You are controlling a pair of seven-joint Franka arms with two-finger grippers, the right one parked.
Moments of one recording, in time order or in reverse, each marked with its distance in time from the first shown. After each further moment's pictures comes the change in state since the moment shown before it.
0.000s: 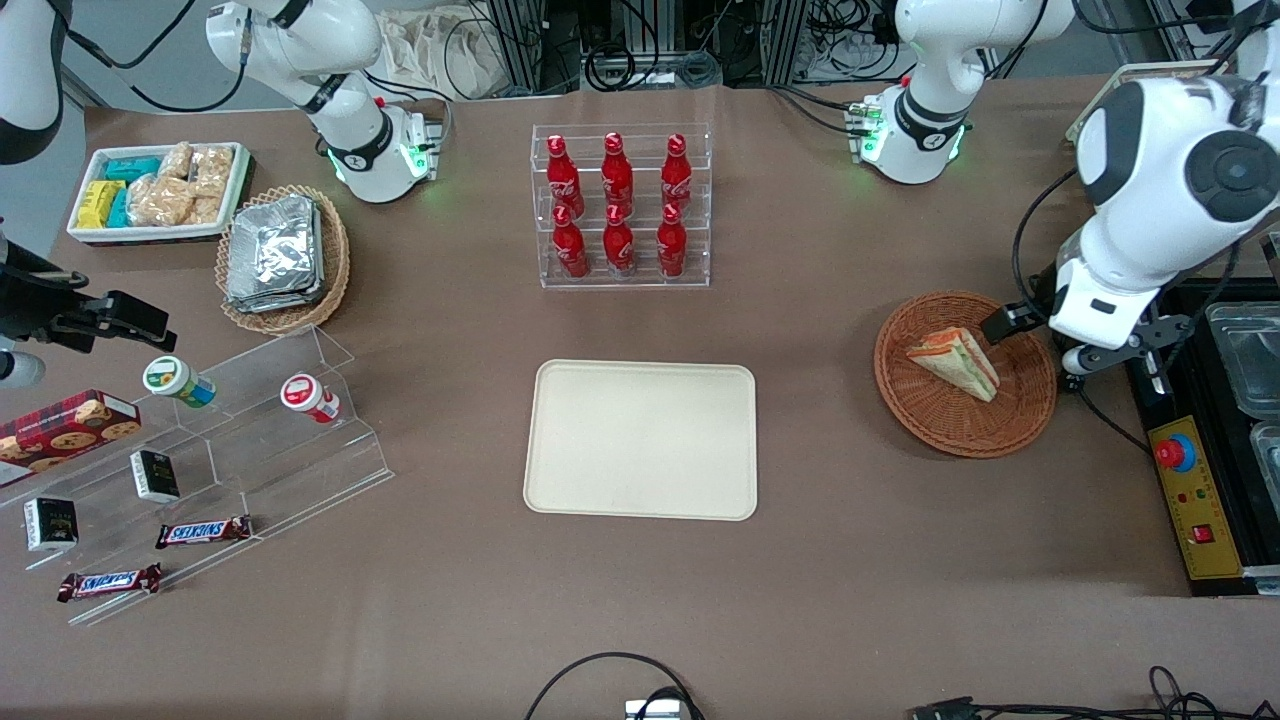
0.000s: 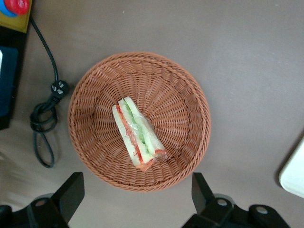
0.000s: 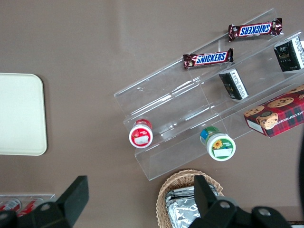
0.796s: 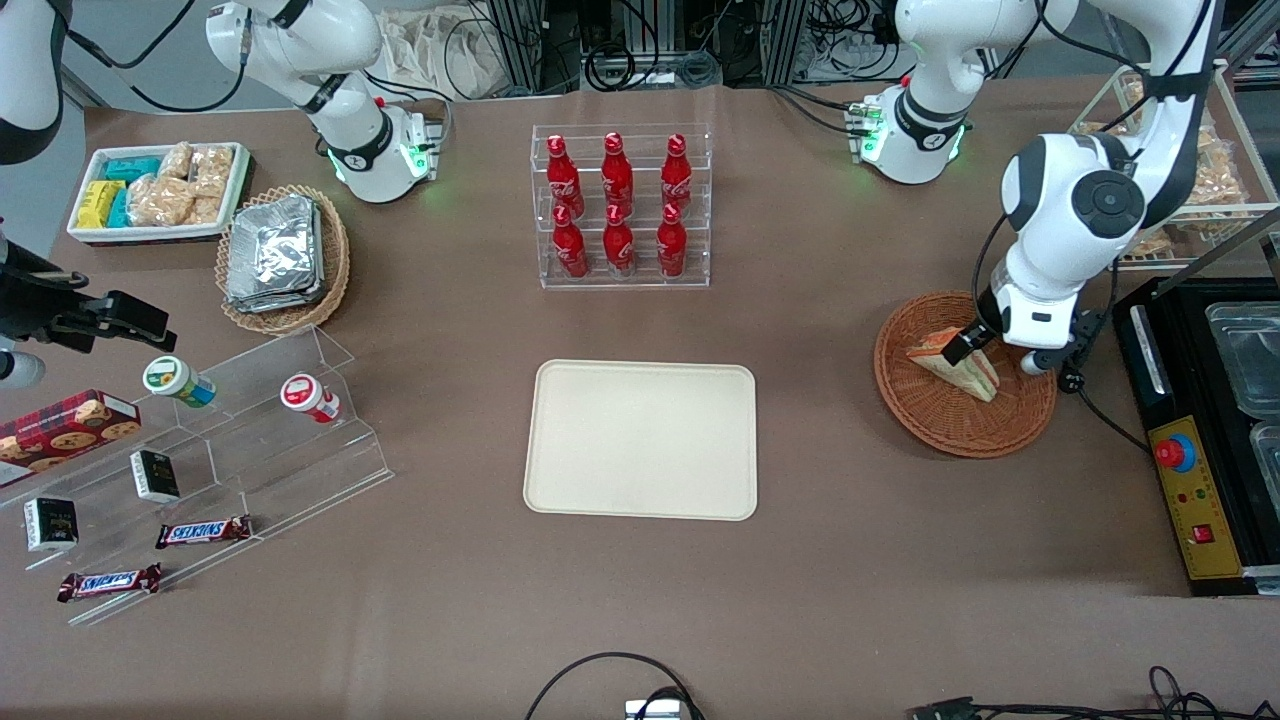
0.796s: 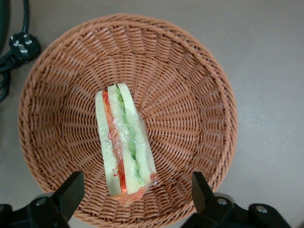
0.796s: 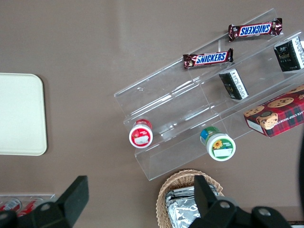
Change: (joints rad) arm 0.000 0.017 0.001 -0.352 0.000 0.470 -0.253
